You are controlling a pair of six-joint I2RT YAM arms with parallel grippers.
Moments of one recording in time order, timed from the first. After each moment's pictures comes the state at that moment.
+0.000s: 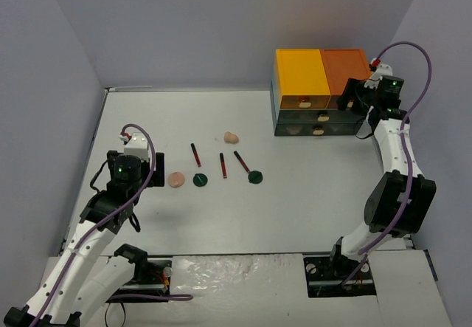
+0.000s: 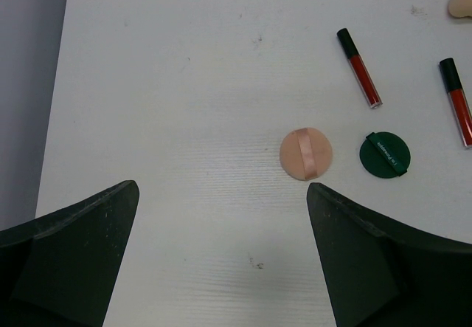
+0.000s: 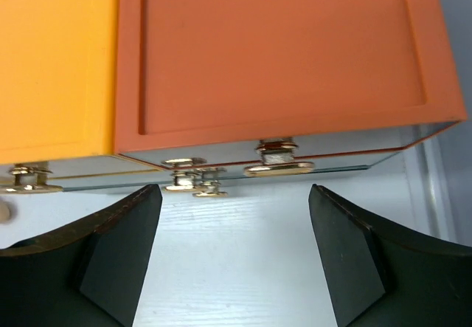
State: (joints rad) left arm -0.35 0.71 0.75 -0.56 -0.37 -0.07; right arm -0.26 1.62 1.38 -0.29 -0.27 0.05
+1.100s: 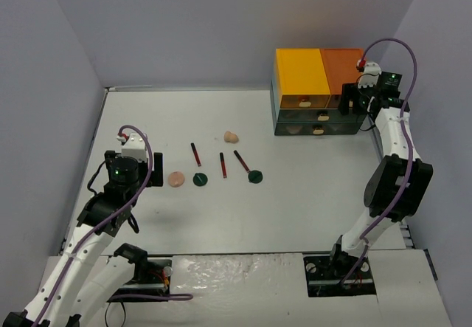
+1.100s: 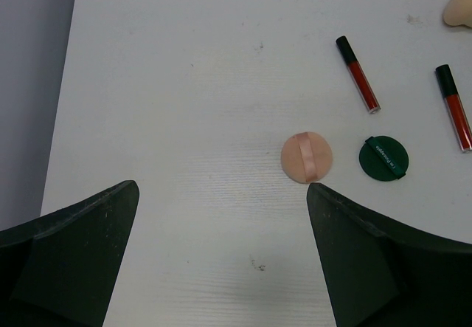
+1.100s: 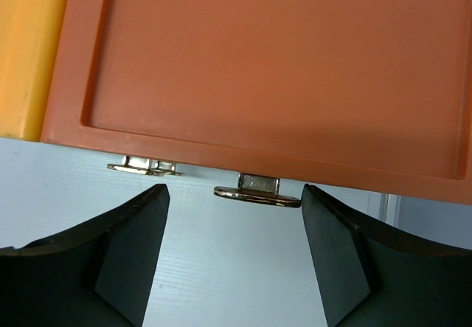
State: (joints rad) left arm -0.35 0.68 0.75 -0.56 -0.38 -0.06; right arm -0.27 1.77 1.54 -0.44 -0.34 -0.25
